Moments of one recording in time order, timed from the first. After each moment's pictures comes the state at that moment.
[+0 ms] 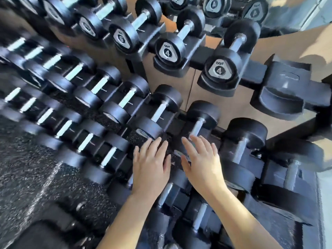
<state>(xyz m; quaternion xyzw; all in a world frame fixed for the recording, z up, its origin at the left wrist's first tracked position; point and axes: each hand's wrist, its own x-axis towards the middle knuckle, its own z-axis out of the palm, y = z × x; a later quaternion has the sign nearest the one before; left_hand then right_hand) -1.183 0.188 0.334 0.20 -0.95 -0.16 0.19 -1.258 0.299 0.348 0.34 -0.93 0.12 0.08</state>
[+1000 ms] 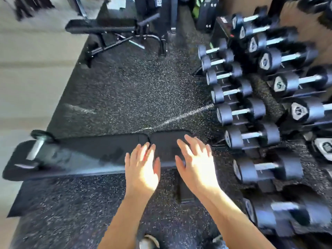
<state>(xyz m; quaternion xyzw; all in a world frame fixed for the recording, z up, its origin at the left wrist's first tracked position) -0.581 0.166 0.293 0.67 -0.71 -0.07 0.23 -0.724 0.162 0.317 0.73 -0.66 0.20 -0.06</state>
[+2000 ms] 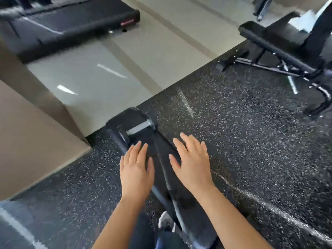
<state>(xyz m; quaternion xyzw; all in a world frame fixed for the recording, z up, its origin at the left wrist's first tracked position) -0.187 0.031 0.235 0.91 -0.27 -0.01 0.32 -0.263 -0.094 0.264 0.96 -0.25 0.13 -0.08</state>
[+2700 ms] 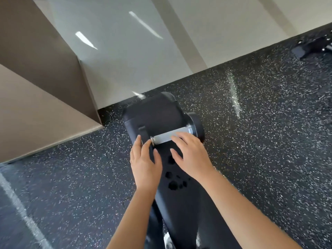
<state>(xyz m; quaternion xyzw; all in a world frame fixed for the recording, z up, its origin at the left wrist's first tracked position) 0.026 -0.024 -0.023 0.92 0.00 -0.05 0.38 0.005 -0.157 0.000 0.97 -0.04 -0.02 -0.22</state>
